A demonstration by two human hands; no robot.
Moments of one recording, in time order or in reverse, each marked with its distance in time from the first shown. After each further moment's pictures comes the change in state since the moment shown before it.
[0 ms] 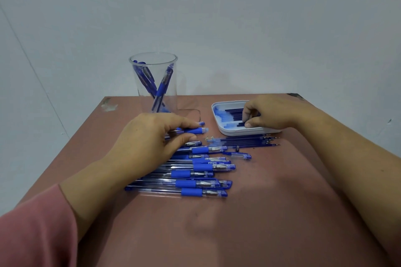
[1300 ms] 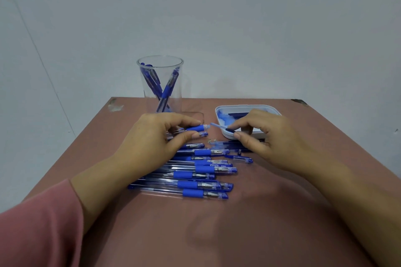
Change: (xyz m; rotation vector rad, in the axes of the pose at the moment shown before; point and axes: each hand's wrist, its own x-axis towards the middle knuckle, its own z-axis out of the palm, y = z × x) left_hand -0.001 -0.002 0.005 -0.154 0.054 -0.115; right_hand -0.052 -0.035 0.040 0.330 0.542 -0.430
